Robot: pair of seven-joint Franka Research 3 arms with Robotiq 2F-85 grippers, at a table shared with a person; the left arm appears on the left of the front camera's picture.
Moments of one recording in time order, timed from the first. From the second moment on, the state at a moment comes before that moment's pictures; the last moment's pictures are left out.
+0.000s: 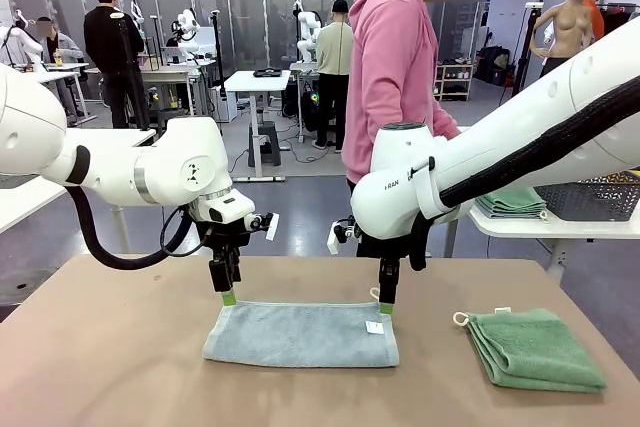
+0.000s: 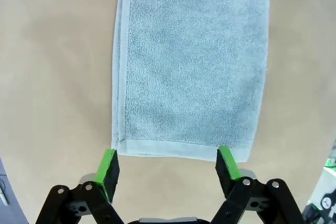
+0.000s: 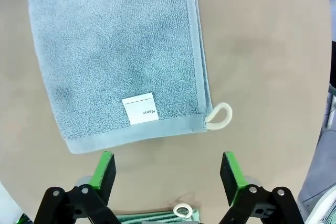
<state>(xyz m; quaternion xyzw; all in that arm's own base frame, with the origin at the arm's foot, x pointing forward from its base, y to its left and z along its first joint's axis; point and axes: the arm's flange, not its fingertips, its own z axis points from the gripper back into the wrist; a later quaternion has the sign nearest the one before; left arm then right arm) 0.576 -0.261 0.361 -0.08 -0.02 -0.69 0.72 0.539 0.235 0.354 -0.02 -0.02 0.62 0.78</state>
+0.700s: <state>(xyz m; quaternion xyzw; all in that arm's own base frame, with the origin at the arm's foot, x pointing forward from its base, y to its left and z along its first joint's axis) 0.492 -0.241 0.496 -0.07 -0.03 -0.64 0.77 0.495 0.220 0.415 -0.03 -0.07 0.44 0.90</state>
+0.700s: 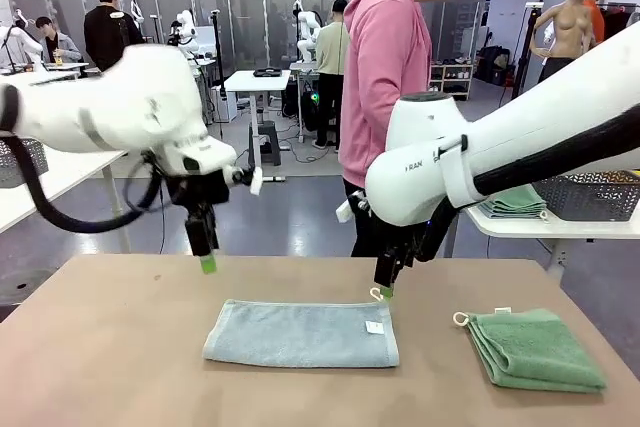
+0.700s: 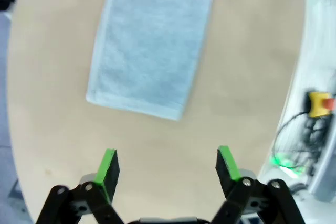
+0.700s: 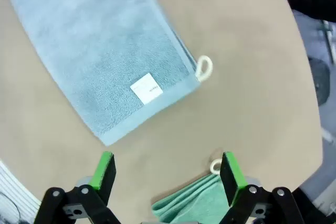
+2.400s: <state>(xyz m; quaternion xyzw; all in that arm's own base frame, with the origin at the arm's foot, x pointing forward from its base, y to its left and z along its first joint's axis) 0.299 -0.178 0.722 -0.02 -0.05 -0.49 0.87 0.500 0.215 0.331 0.07 -0.08 0.07 0.99</state>
